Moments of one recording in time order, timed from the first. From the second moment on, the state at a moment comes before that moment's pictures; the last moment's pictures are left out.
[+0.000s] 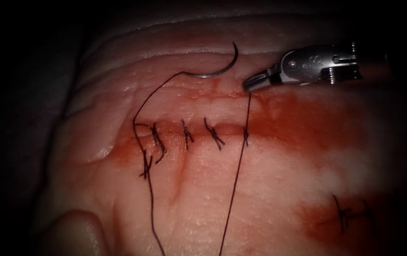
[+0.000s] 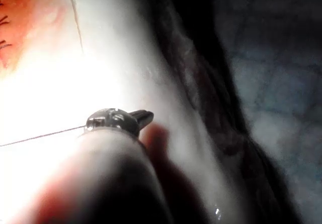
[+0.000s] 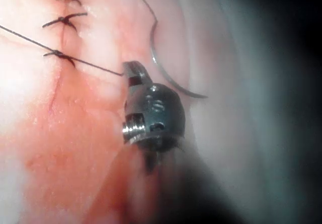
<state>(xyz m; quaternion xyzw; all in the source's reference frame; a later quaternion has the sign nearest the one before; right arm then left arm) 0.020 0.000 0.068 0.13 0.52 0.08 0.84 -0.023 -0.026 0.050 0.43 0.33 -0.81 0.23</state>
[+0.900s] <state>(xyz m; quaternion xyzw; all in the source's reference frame) 0.018 -0.005 0.060 0.05 0.59 0.23 0.77 -0.021 0.000 0.045 0.53 0.09 -0.84 0.03</state>
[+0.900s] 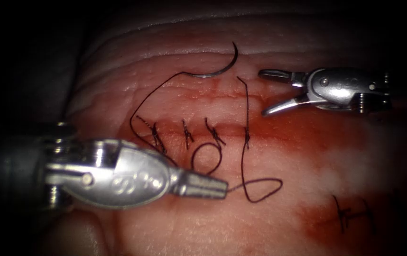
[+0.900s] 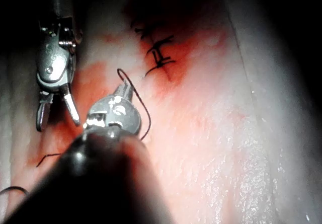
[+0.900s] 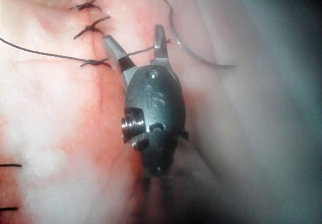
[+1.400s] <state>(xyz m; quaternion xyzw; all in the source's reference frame) 0.021 -0.009 0.057 0.06 0.64 0.20 0.74 -0.020 0.007 0.052 0.55 0.07 -0.83 -0.02</state>
